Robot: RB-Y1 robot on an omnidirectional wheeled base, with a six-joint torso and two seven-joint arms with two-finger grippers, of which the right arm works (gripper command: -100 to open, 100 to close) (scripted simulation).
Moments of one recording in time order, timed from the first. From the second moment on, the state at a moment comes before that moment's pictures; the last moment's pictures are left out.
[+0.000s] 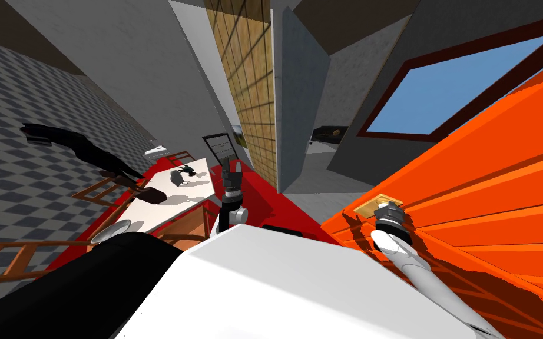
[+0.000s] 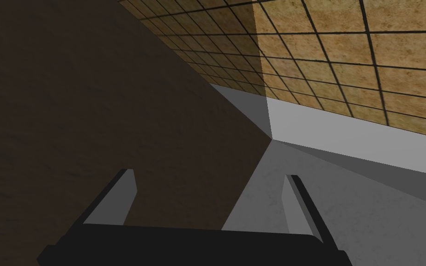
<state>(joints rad) 0.01 -0.62 -0.06 -0.88 2.12 0.54 0.21</state>
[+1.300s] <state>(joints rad) -0.03 -0.59 -0.01 -0.86 2.05 0.58 -0.10</state>
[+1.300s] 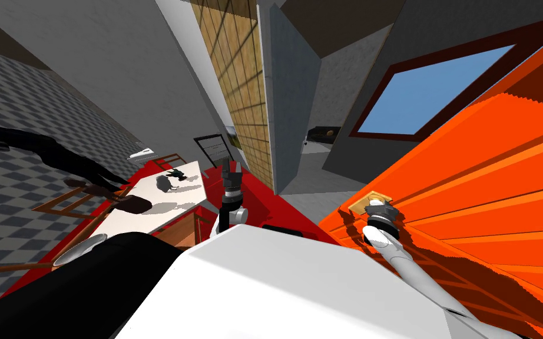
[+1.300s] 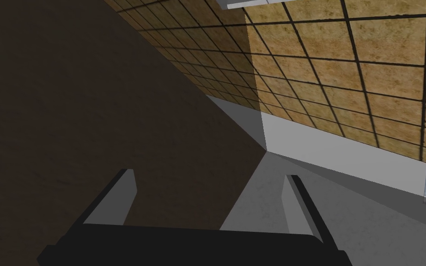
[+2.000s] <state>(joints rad) -0.05 -0.58 0.02 -0.86 1.99 0.60 -0.27</state>
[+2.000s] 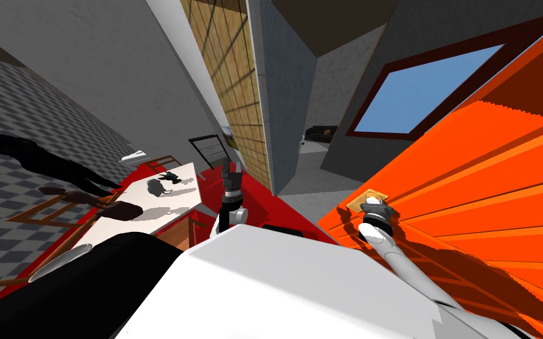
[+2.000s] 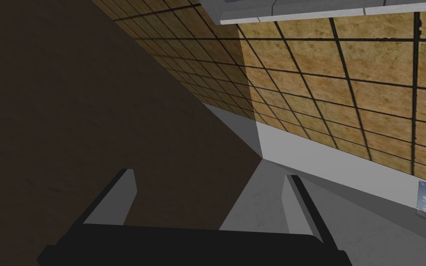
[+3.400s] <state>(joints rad) -0.11 -0.54 0.08 -0.84 1.89 0.65 -0.59</state>
